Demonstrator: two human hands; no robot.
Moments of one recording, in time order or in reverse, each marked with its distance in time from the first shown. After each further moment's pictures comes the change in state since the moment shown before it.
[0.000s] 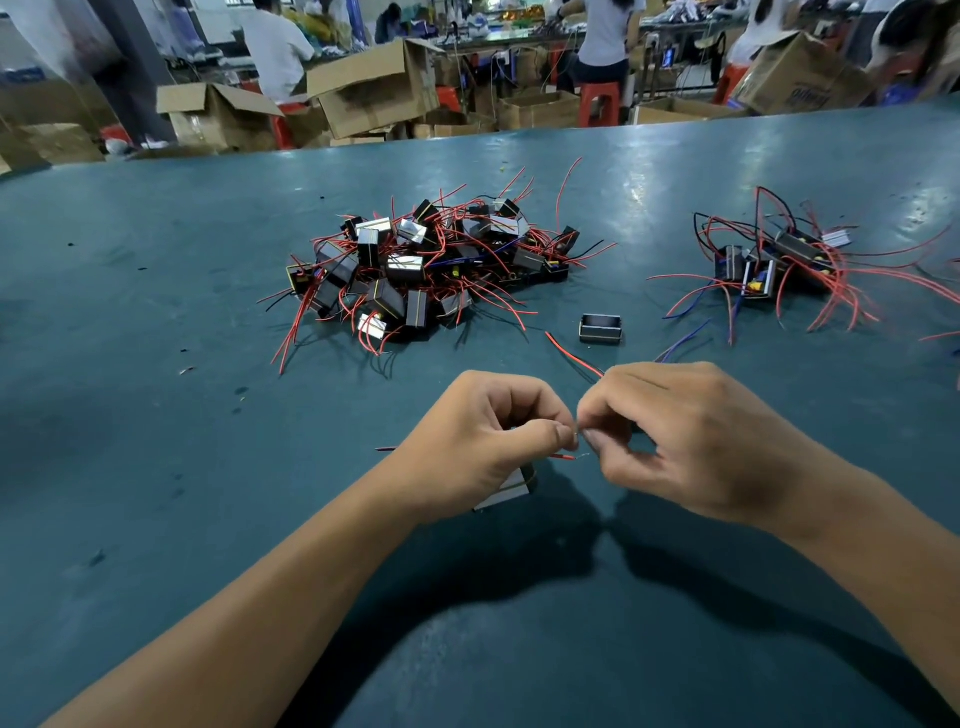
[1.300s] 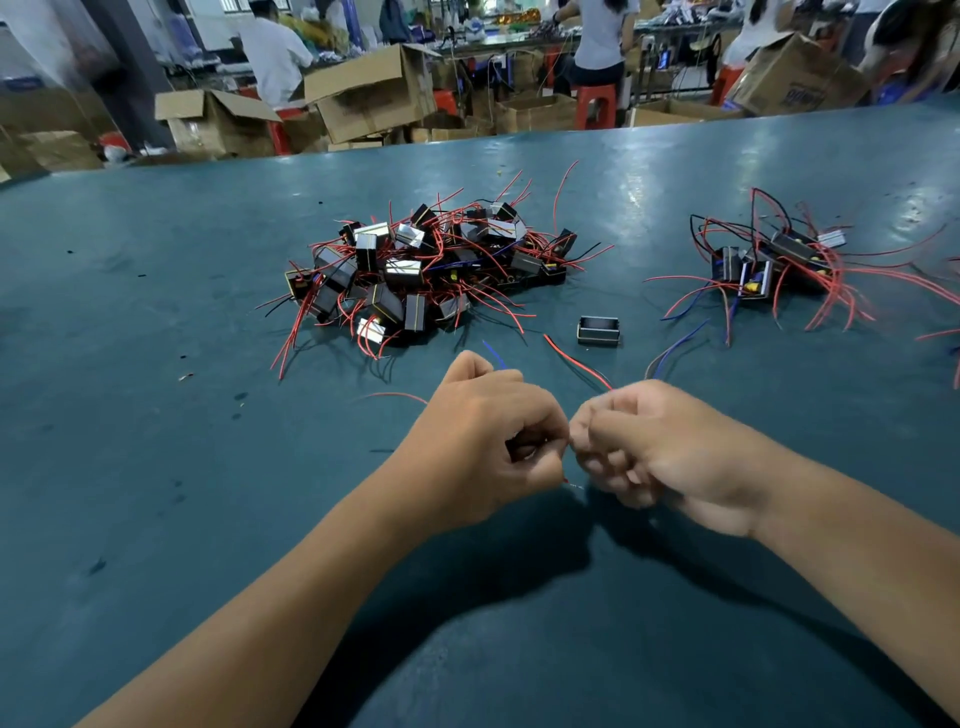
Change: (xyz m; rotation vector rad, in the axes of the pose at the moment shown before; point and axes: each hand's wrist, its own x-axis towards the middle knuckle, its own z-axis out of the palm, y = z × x) left_hand 0.002 0.000 0.000 0.795 0.151 0.432; right_hand 0.007 -0.006 0.019 1.184 -0.163 0.958
